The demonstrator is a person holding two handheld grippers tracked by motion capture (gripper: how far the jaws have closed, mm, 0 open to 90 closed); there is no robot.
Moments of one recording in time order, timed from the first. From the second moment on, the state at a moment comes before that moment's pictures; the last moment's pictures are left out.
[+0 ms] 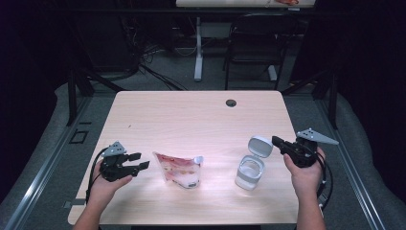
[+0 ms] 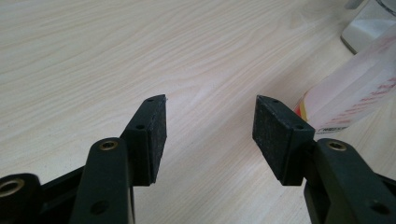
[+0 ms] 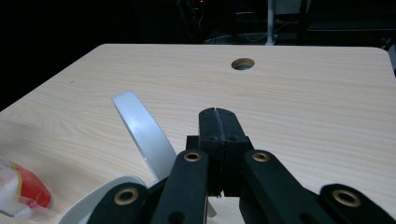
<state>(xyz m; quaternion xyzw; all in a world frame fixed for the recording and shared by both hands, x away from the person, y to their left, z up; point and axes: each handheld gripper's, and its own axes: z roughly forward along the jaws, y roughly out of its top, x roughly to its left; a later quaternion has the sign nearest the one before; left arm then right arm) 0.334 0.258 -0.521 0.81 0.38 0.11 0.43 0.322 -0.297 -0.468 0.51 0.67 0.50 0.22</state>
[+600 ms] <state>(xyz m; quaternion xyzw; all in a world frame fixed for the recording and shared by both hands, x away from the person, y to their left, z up) 0.334 0.257 -0.521 0.81 0.37 0.11 0.43 0.320 -0.283 -0.466 0.49 0.69 0.50 0.21</state>
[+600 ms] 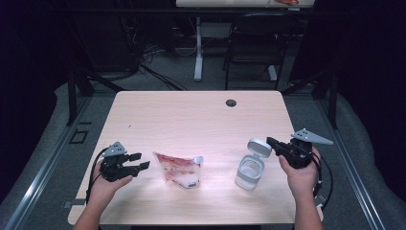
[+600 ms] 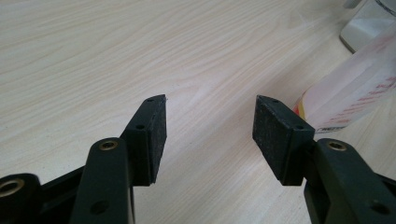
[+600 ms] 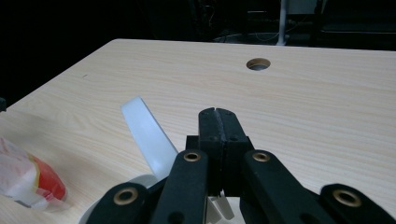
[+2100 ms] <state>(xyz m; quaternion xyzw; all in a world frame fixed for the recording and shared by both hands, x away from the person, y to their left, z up) 0.334 0.262 -0.519 0.81 0.38 0.11 0.44 0.312 -0.251 -0.463 0.44 0.73 0.49 0.19</state>
